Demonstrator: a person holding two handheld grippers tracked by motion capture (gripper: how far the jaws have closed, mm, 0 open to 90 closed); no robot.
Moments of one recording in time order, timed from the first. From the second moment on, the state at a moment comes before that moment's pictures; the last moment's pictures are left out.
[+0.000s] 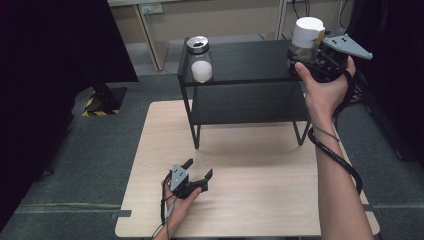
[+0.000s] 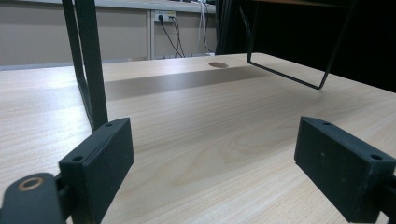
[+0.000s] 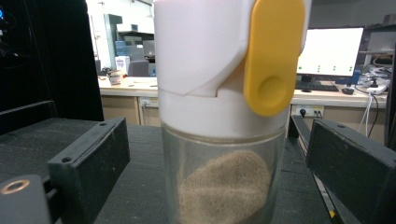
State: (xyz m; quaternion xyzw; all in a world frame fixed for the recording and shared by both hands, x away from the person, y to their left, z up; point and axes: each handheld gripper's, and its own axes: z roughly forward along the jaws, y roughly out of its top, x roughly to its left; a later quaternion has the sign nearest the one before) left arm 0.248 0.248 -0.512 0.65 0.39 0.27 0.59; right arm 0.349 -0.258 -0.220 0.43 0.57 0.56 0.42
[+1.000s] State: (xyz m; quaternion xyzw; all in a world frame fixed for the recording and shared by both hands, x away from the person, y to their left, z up) left arm 0.248 0.248 -0.511 0.65 0.39 0.27 0.59; right arm 0.304 -0.267 -0.256 0.42 0.56 0.59 0.41
